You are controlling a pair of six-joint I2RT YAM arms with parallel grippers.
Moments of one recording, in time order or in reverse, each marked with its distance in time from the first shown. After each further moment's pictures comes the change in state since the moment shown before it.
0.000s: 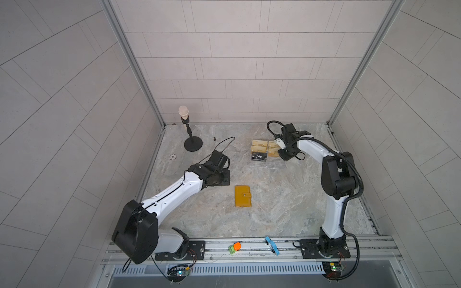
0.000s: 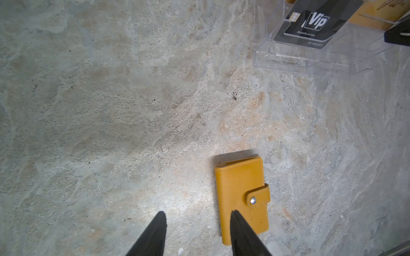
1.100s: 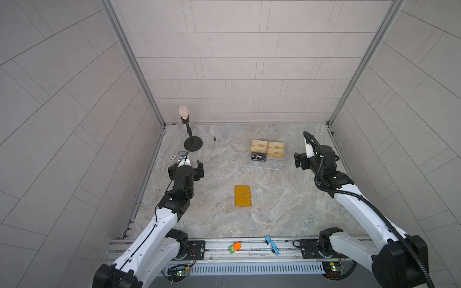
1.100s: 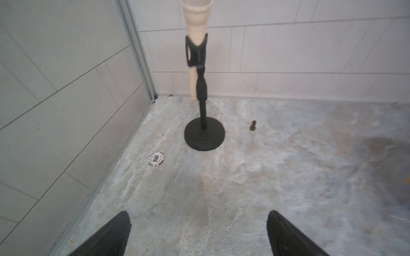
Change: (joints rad) left arm 0.287 -0.497 -0.558 0.727 -0.519 0.431; right arm -0.023 -0.939 -0.903 0.756 0.164 0.170
